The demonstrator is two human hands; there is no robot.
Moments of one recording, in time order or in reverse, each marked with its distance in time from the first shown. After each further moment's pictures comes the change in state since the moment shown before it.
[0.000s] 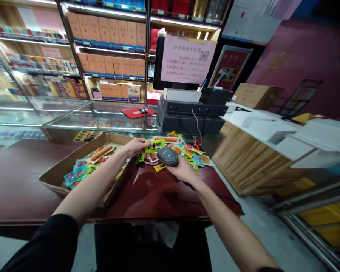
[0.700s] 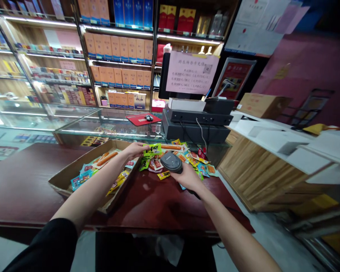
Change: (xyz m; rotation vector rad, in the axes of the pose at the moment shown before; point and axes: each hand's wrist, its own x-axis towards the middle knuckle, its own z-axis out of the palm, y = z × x) left_hand -0.004 0.013 -0.021 -0.006 0.132 -0.044; right_hand 0.006 -0.015 -0.010 0.075 -0.022 -0.040
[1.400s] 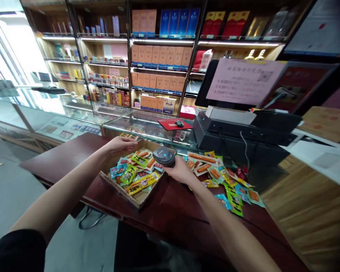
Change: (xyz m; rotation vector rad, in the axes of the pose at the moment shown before) left_hand -0.117 0.028 -0.171 0.067 0.351 0.120; right_hand 0.069 -0.105 0.090 0.002 -0.190 -0.202
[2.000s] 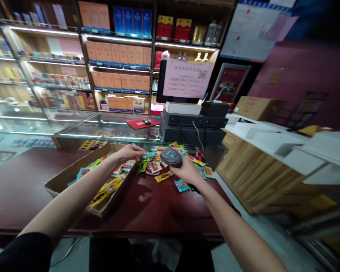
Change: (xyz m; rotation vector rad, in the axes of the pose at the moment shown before) left_hand 0.025 -0.010 0.179 0.170 -0.412 0.014; right_hand -0.094 0.074 -0.100 -0.102 0.243 0.184
